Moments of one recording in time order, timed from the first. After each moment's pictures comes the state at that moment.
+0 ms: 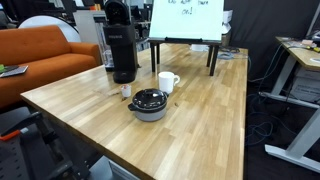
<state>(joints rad) 0.00 -0.69 0.06 -2.76 -0.11 2.20 0.01</state>
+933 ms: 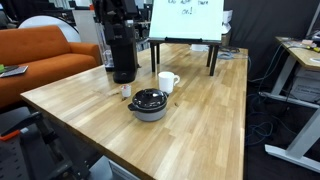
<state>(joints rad) -0.07 -0.27 0.04 -2.58 -0.19 2.32 0.07</state>
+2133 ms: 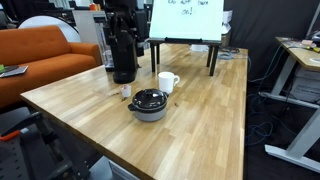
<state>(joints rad) -0.07 -0.13 -0.04 -2.57 -0.06 2.49 -0.02</state>
